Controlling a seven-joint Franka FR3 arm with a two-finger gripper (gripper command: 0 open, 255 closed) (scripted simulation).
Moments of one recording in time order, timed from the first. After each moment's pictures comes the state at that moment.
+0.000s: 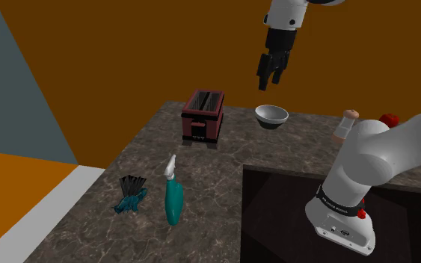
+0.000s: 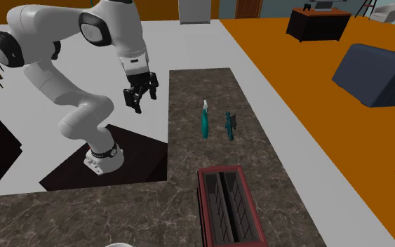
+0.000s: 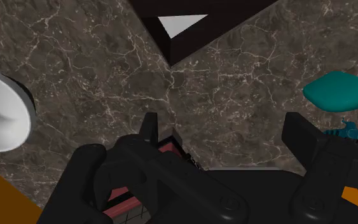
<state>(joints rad) 0.00 -0.79 0.06 -2.31 0.07 1.55 0.09</state>
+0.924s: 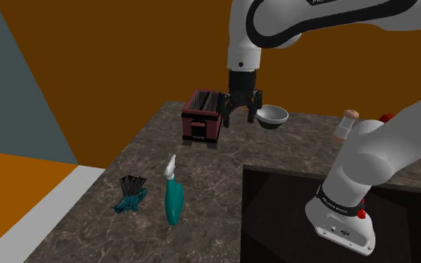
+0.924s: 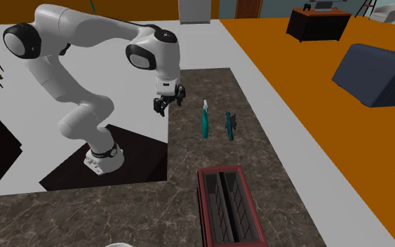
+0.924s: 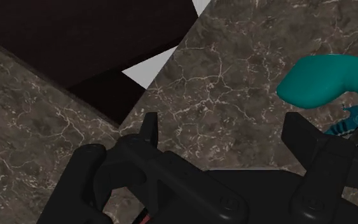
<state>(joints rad) -0.01 -0.56 0.28 -2.37 0.32 1.72 0.56</state>
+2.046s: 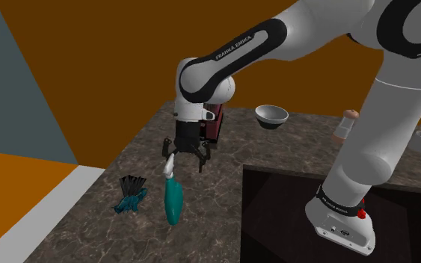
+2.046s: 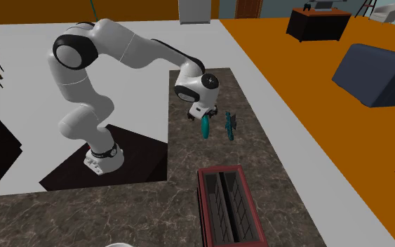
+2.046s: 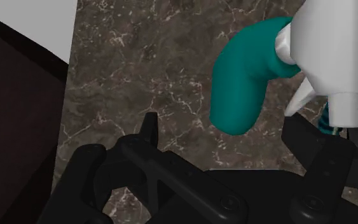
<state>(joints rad) -0.01 0.05 0.48 -2.20 0.53 2.12 1.11</state>
